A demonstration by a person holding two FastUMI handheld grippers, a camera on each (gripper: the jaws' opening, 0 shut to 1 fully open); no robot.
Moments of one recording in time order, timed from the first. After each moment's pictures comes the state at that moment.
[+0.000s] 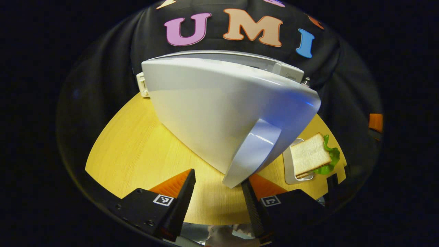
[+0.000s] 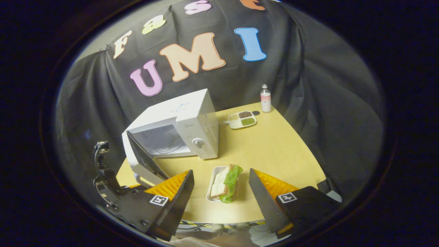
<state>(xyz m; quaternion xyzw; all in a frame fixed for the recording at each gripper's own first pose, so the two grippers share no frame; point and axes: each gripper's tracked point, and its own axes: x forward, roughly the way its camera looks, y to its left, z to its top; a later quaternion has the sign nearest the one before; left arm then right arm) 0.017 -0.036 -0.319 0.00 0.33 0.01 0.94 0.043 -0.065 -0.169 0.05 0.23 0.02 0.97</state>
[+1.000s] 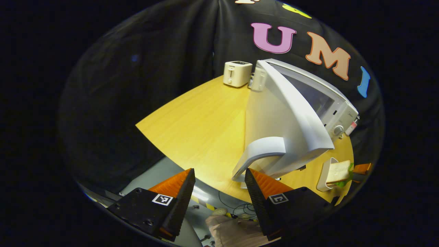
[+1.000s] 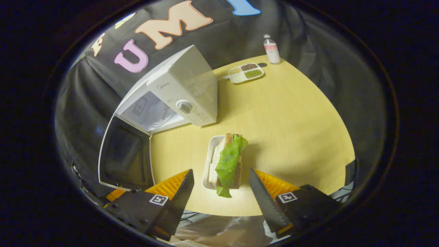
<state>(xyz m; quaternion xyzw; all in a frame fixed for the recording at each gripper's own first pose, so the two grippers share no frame) -0.103 0.116 -0.288 -0.09 0.31 0.26 0.91 0.081 -0.070 -0.286 0.11 0.41 0.07 0.90</state>
